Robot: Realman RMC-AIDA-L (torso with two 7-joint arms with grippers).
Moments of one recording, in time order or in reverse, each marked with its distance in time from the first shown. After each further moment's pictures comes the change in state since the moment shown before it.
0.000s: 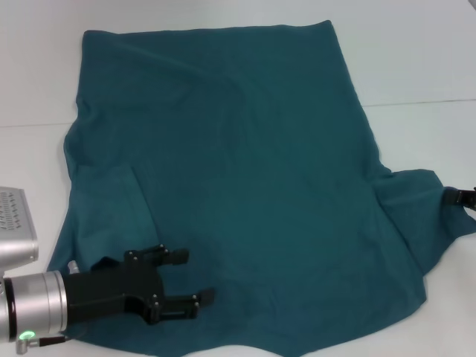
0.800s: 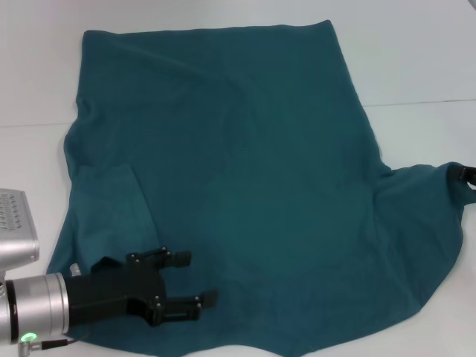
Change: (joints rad) left arm 0.003 -0.003 0.000 -0.004 -0.001 0.006 -0.025; right arm 0.023 -0.003 -0.004 -0.007 0.058 0.046 -0.054
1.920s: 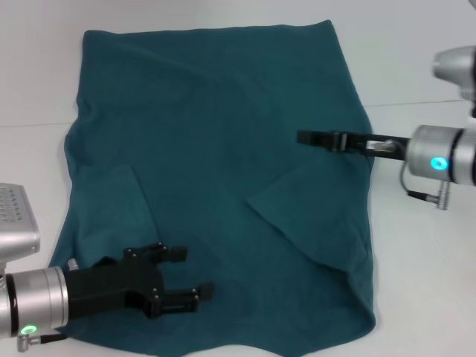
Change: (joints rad) left arm -0.010 0.005 0.000 0.001 0.001 -0.026 -0.026; right arm 0.252 0.095 -0.186 0.101 0.071 0.093 -0.045
